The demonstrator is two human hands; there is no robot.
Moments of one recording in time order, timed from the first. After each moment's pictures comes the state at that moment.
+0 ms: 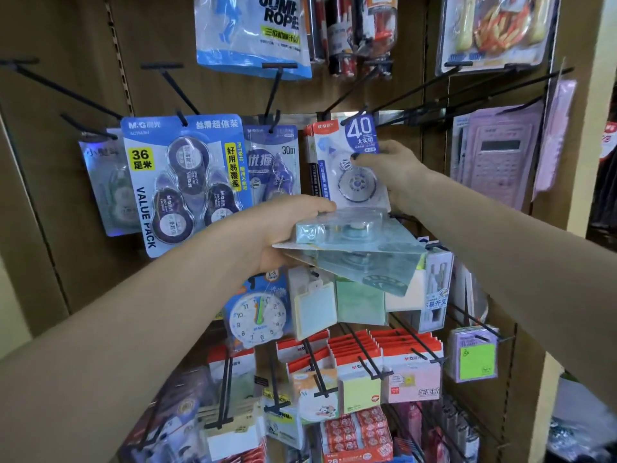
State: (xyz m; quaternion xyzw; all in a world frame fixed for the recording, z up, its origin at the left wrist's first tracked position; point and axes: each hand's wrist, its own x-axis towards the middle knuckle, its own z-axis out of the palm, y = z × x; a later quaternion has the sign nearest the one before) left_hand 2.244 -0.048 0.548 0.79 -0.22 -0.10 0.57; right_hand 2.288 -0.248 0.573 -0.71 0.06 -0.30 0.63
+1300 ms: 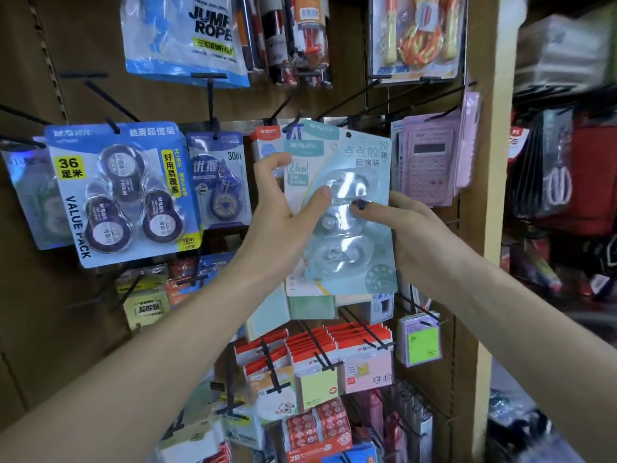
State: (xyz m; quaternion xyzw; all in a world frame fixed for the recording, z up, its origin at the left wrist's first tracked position) left_hand 2.214 -0.107 0.512 0.68 -0.39 0.18 0.60; right_hand 2.135 -0.272 0.496 -0.63 -0.09 -0.21 0.74
